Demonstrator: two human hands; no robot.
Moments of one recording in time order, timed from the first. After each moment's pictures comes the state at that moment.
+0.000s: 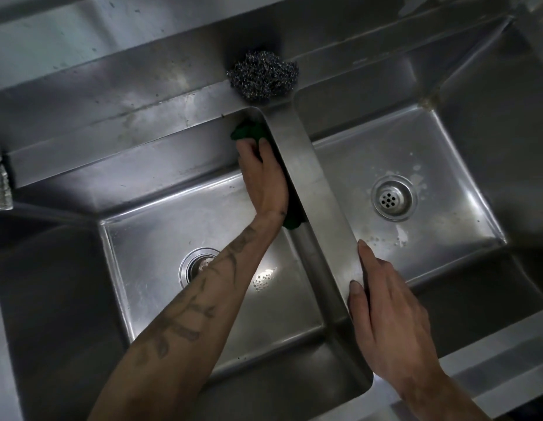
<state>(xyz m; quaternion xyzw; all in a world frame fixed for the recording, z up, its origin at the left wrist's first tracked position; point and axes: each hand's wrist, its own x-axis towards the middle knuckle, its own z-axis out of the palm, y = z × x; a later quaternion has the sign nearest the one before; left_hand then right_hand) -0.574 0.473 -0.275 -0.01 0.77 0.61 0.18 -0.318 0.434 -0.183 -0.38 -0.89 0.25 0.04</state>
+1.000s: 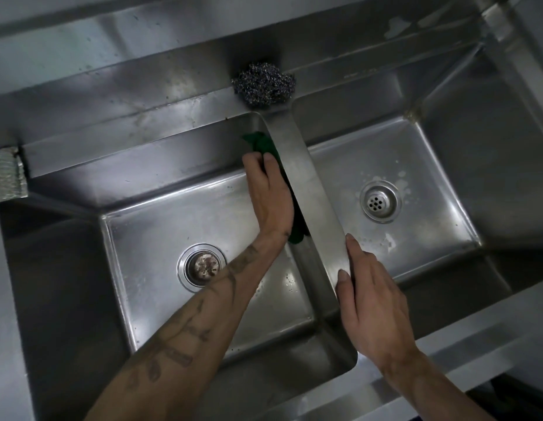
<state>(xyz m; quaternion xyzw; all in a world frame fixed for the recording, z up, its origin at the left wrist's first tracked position) -0.534 0.448 -0.226 0.02 0.75 0.63 0.21 -0.315 0.435 -0.189 -0.37 -0.90 0.24 0.04</state>
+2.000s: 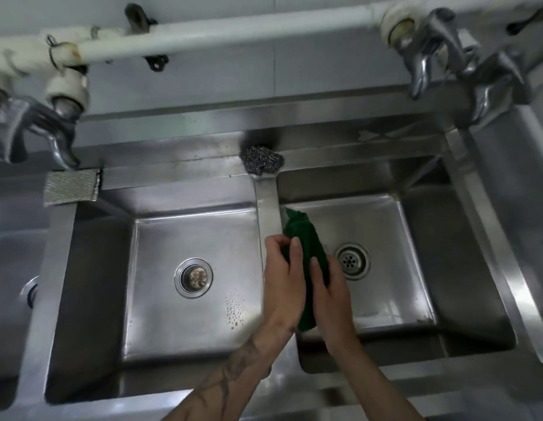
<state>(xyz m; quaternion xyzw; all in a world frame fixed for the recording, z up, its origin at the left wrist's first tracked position) -0.404 0.469 -0.088 -0.01 0.76 0.61 0.22 -0.340 0.523 -0.105 -0.41 -0.63 0.65 0.09</state>
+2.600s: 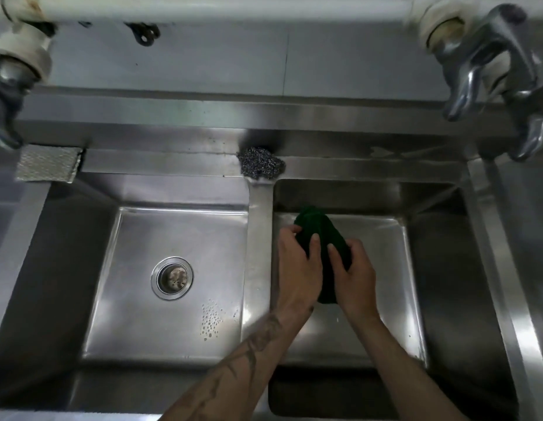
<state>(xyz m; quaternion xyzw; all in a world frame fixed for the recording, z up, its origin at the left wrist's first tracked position) -0.434 0.549 -0.154 -0.03 0.78 0.60 0.19 -0.375 0.634 -0.157 -0.37 -0.77 0.52 0.08</state>
